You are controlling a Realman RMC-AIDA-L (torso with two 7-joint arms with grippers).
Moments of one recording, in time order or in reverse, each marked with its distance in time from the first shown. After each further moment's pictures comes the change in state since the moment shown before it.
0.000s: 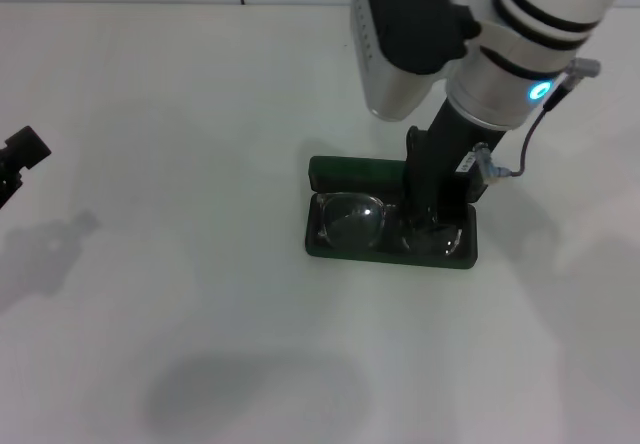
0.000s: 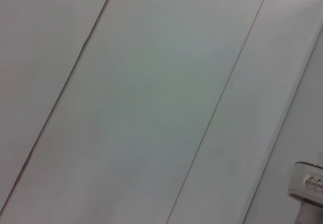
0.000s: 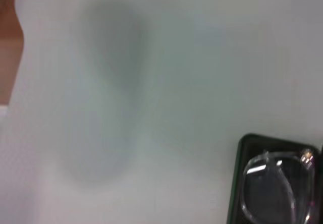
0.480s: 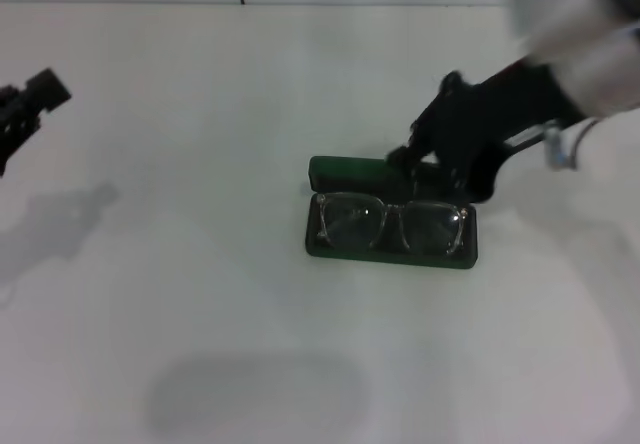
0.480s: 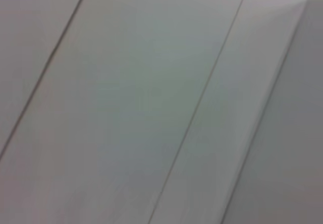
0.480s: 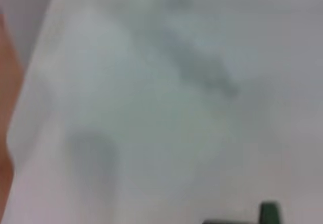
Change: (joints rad) left arm -0.105 0.016 0.000 0.012 -0.002 0.001 -0.062; right arm -0.428 -0.005 0.182 -0.574 0.178 -0.030 0.019
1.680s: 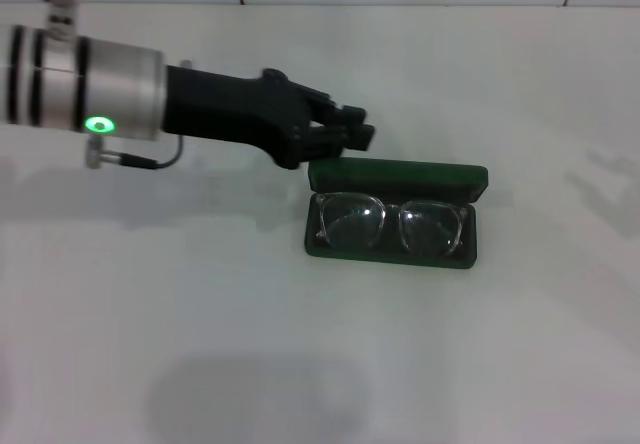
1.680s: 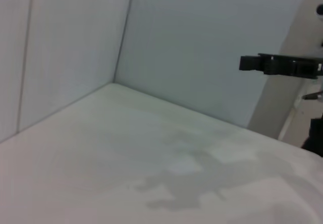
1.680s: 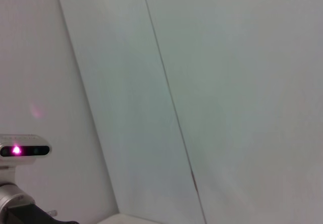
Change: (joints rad) left arm -0.478 -0.066 0.328 0.105 0.459 -0.249 -0.181; right arm -0.435 -0.043 0.899 0.593 0.597 -0.160 -0.508
